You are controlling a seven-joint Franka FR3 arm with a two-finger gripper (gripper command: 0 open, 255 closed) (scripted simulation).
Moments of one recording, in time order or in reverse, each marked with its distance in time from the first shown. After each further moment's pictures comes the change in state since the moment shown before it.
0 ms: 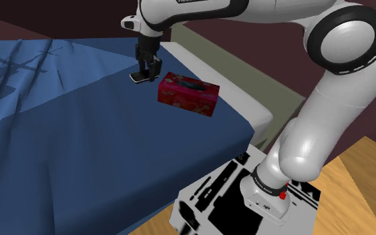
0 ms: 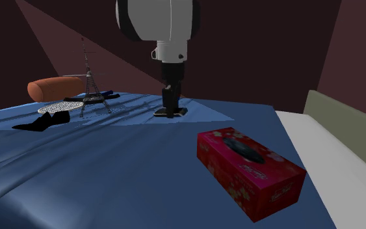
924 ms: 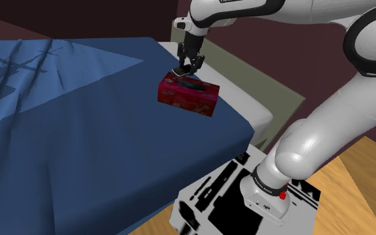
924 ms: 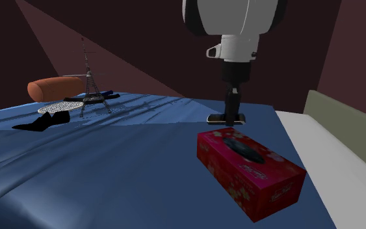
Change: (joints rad) arm -0.150 -0.236 -0.158 -0.269 0.017 0.030 -0.313
